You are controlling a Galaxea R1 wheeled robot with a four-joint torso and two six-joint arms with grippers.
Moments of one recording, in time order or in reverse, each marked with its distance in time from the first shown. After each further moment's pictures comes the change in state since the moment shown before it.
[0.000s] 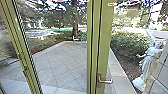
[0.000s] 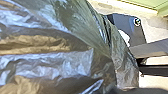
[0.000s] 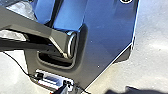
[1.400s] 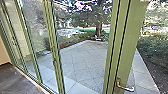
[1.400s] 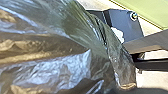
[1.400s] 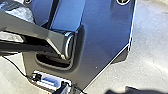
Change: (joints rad) left arm 0.000 0.047 -0.049 0.047 0.021 0.000; right arm 0.003 -0.003 -0.003 0.004 0.001 0.000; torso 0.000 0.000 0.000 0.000
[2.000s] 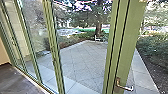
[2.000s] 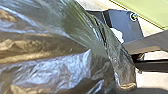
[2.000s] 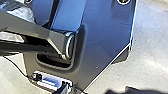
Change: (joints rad) left arm 0.000 0.007 -0.007 0.000 -0.002 -0.001; right arm 0.000 0.002 0.000 0.000 0.000 0.004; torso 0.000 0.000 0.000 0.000
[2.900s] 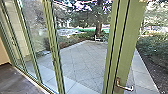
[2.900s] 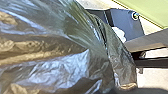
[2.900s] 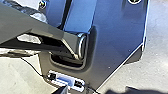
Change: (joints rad) left arm 0.006 -0.048 0.056 -0.001 0.001 -0.003; right arm -0.020 -0.123 0.244 0.000 0.041 0.002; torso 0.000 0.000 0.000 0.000
